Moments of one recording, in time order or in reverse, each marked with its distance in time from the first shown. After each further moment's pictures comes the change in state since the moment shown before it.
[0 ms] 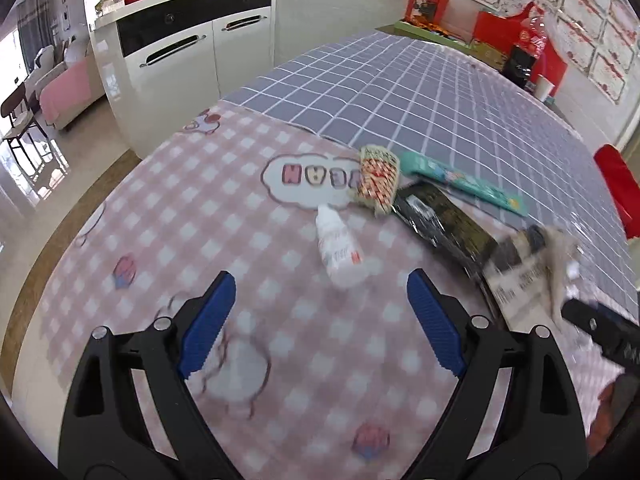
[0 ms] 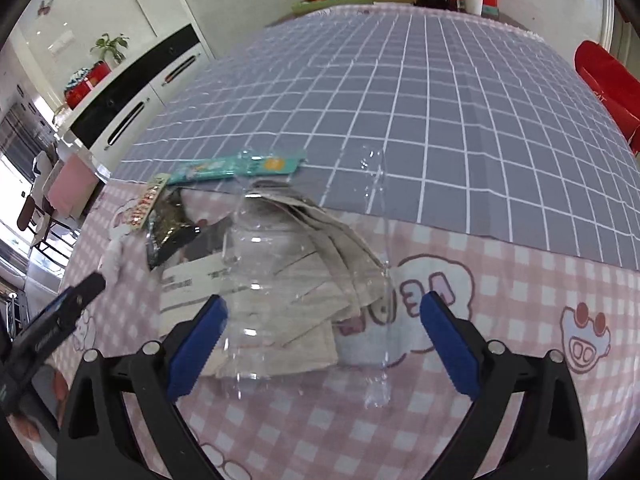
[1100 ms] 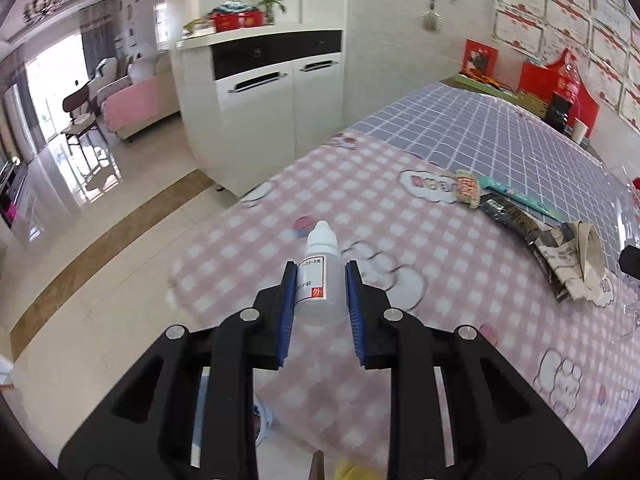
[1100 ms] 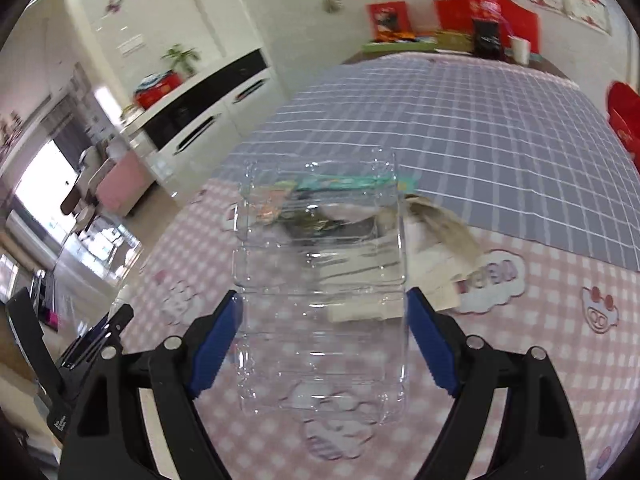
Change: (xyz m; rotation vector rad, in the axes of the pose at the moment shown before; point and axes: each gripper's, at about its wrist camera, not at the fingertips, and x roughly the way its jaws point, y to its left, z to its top) left arm -0.112 0.093 -0.077 -0.097 -0.177 0.179; right arm -0.090 0.085 -0.044 -0.127 -0.133 0.173
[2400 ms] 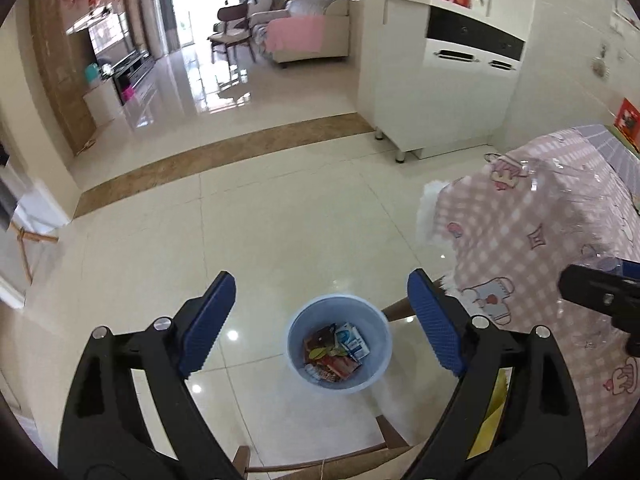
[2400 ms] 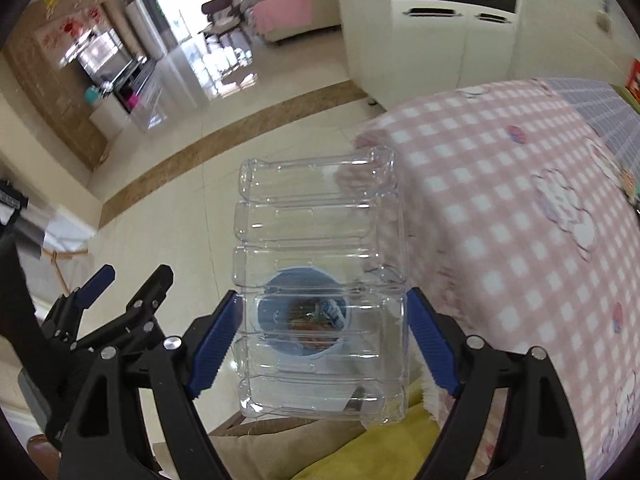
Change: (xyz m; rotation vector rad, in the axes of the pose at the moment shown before) left arm -0.049 0.224 -0.146 -0.395 0.109 0.400; right arm 0.099 0.308 -0.154 -0.654 0.378 0.281
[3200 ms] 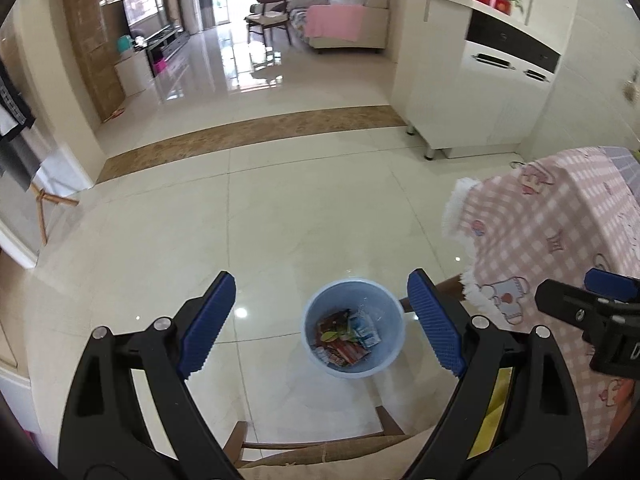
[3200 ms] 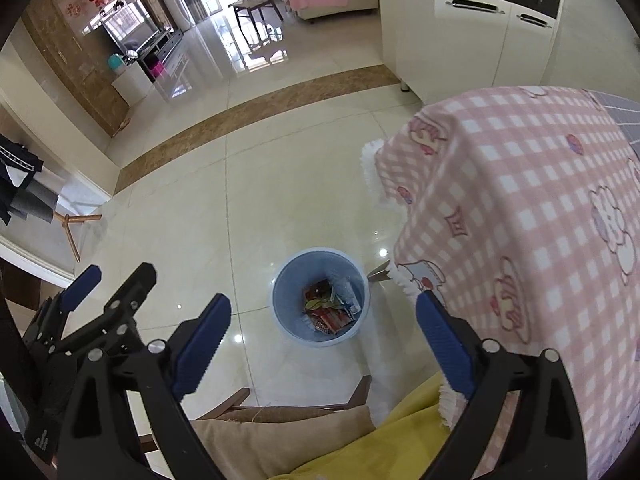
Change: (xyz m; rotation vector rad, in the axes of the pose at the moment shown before) left arm -0.017 0.009 -0.007 -0.087 0.040 0.056; right arm 0.011 0.010 -0.001 -0.083 0.064 0.055
